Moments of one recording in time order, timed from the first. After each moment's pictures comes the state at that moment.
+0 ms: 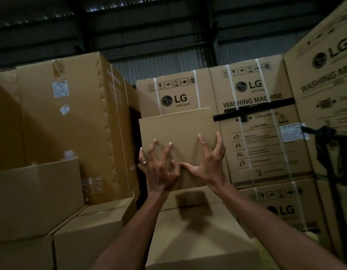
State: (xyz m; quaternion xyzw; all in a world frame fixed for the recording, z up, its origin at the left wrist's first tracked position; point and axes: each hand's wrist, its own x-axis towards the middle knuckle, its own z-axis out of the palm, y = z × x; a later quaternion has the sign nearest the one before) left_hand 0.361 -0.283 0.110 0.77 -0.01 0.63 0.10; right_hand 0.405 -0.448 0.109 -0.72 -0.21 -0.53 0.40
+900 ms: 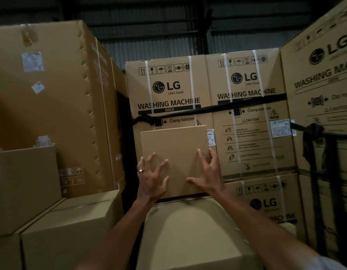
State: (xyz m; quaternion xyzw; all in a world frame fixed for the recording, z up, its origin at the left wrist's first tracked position) left_hand 0.451 -0.218 0.040 0.84 -0.09 0.53 0.08; right_hand 0.486 -0.450 0.046 -0.84 -0.20 -0.39 0.32
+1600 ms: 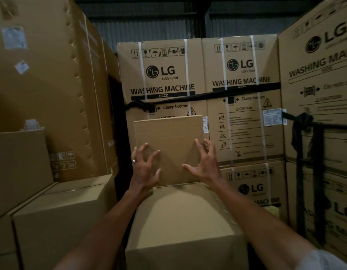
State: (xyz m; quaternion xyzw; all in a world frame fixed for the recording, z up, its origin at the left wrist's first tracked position) left_hand 0.440 -0.224 0.025 0.86 -0.10 0.50 0.11; right_hand 0.471 -0.471 0.035 -0.83 -0.19 -0.40 0.33
